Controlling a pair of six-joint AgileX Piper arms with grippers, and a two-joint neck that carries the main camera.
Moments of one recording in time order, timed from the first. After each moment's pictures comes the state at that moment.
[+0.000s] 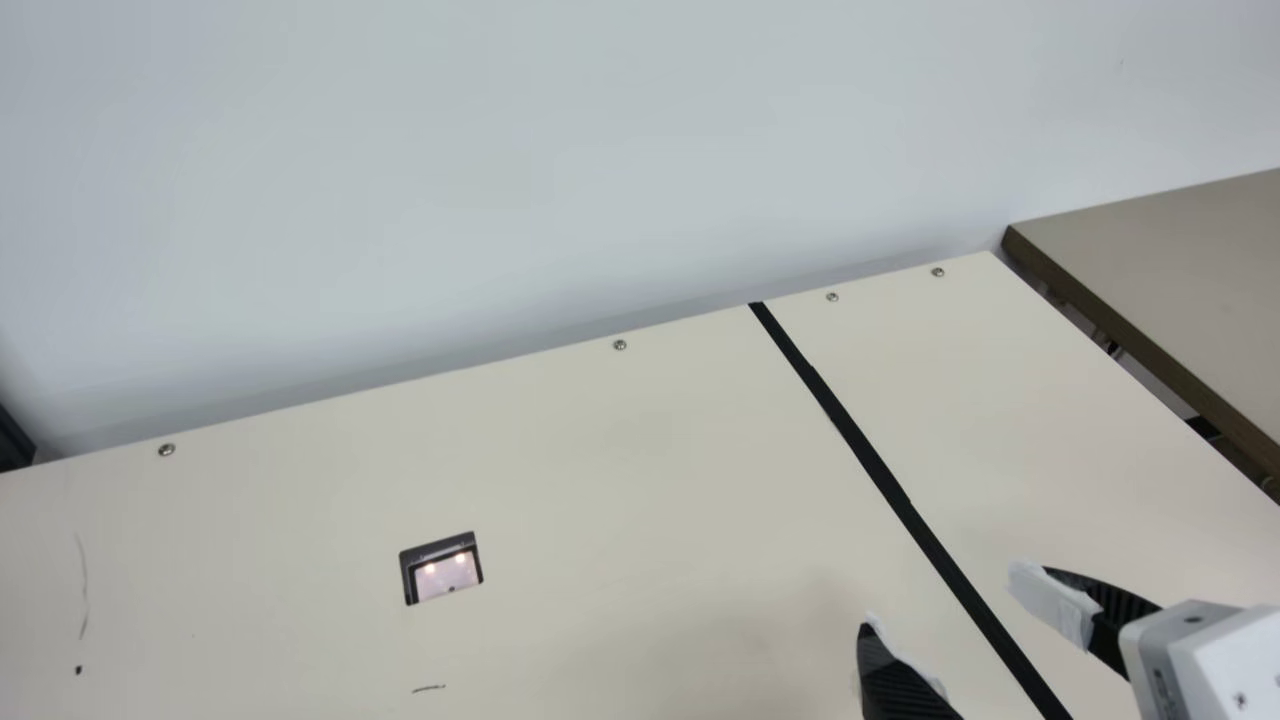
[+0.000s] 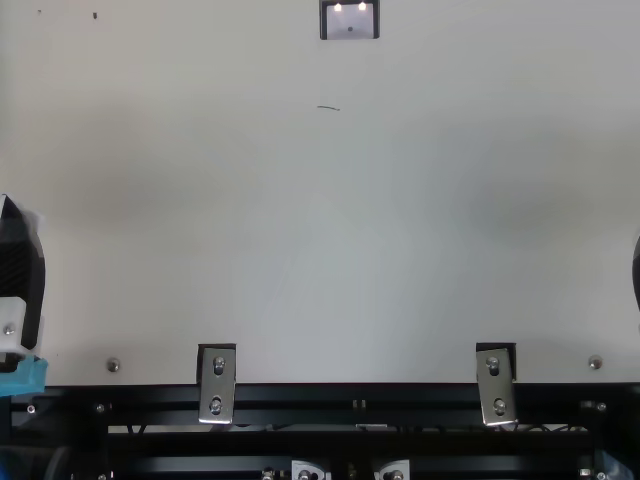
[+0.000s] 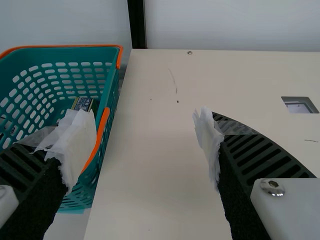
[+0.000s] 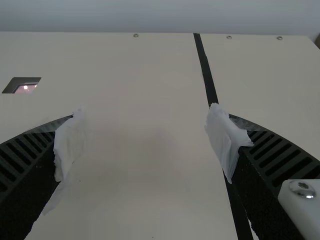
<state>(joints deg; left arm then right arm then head) -4.0 13.5 -20.2 4.9 38.2 -6.4 -4.0 13.5 -20.2 4.9 38.3 -6.5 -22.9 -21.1</state>
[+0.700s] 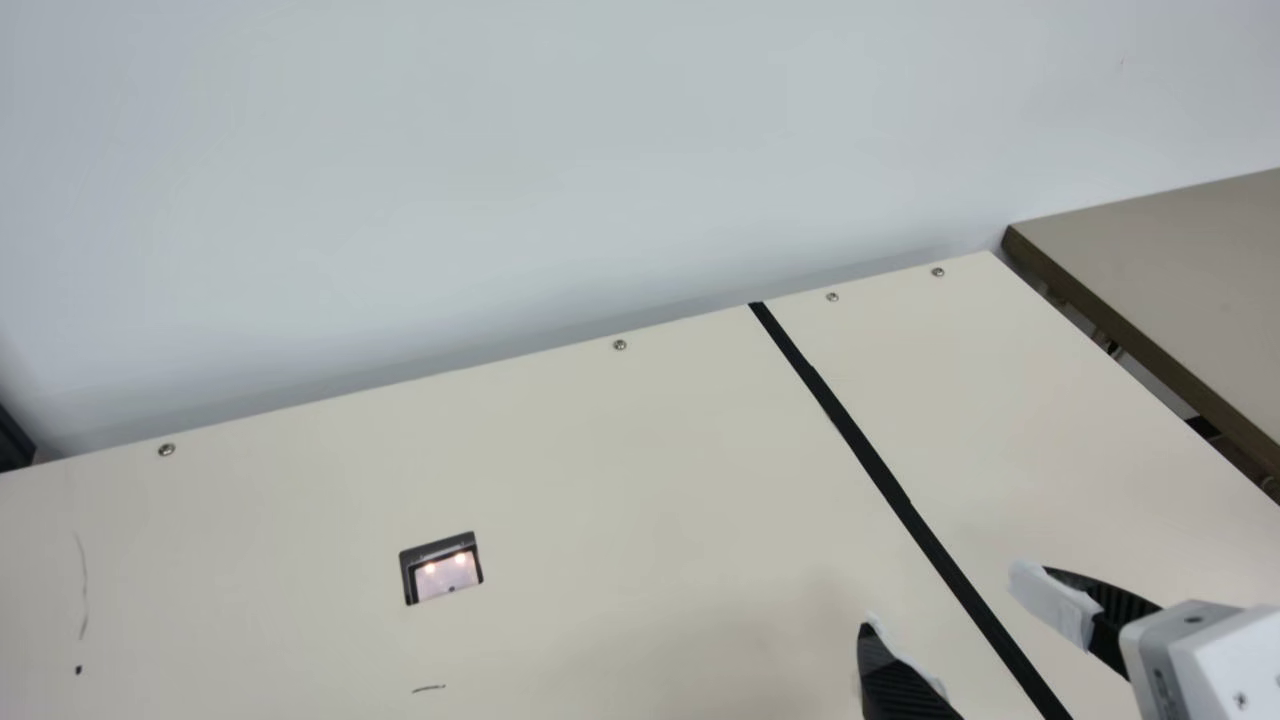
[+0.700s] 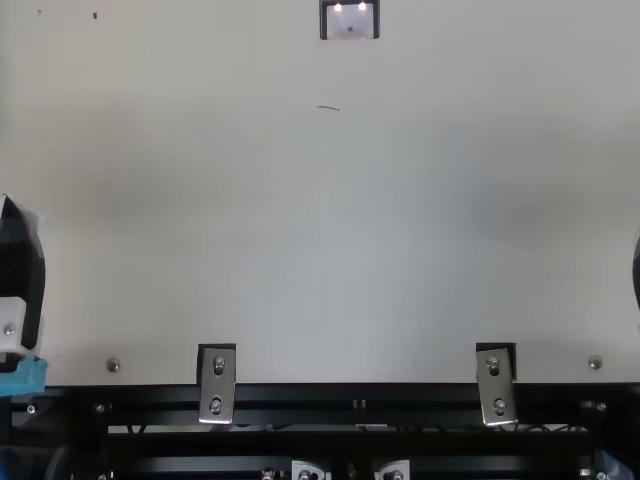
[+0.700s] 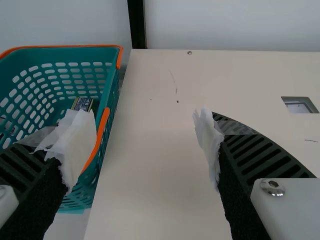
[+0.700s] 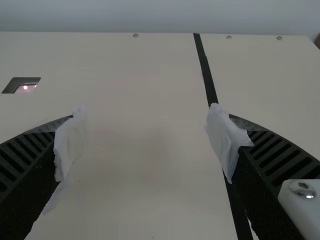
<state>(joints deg) -4.0 13.5 -20.2 4.9 38.2 -6.4 -4.0 13.5 -20.2 4.9 38.3 -6.5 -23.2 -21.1</state>
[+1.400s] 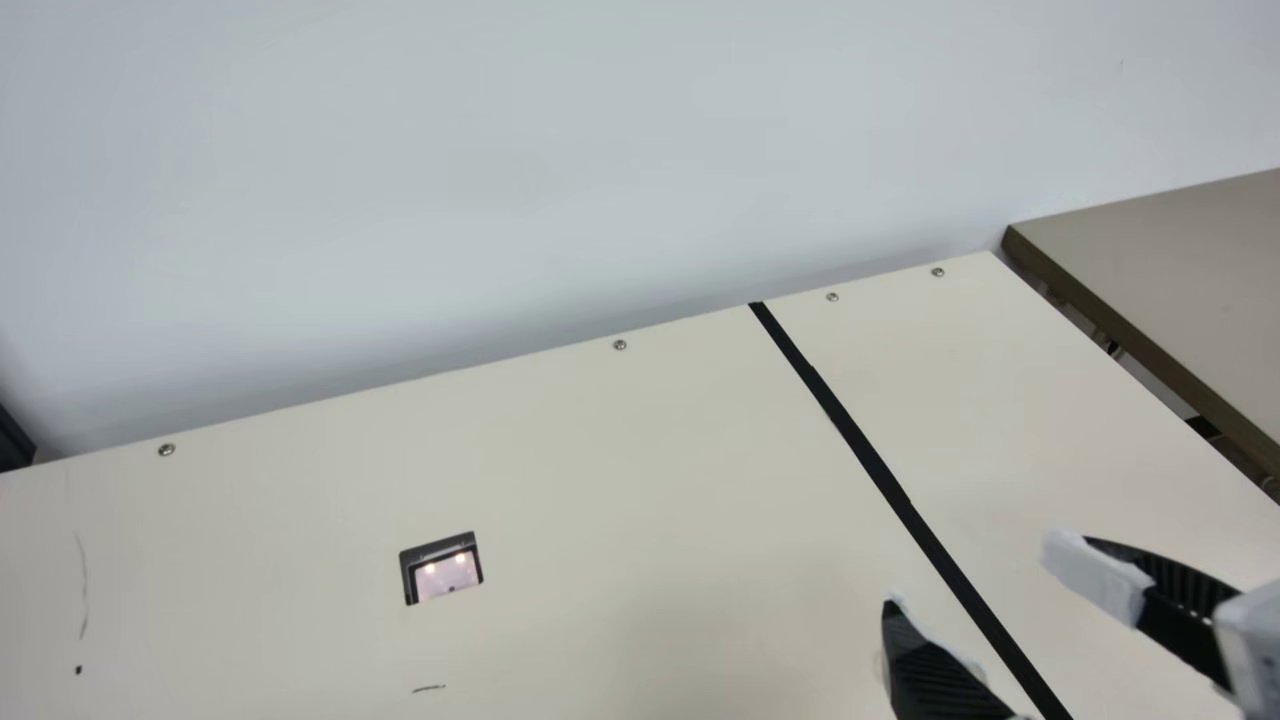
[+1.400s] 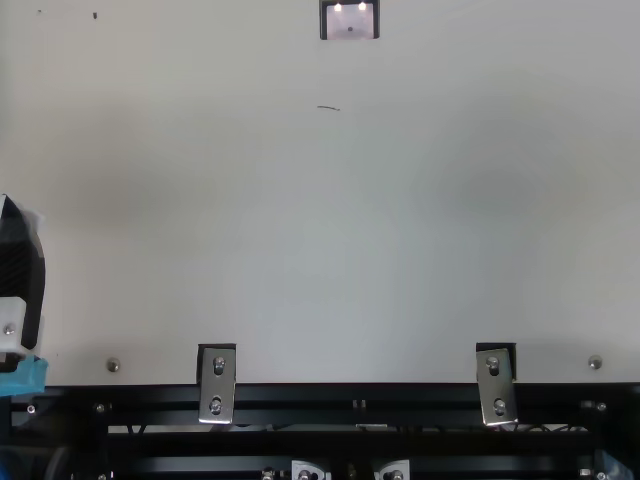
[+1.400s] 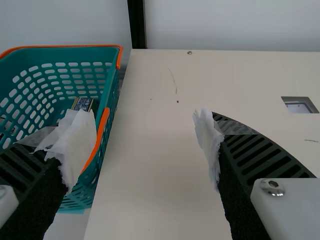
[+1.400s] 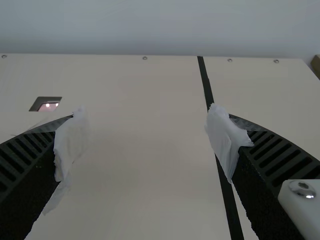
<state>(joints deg) -4.0 13.5 -20.2 4.9 38.2 -6.4 -1.9 13.8 -31.7 4.3 46.8 -4.5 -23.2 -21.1</state>
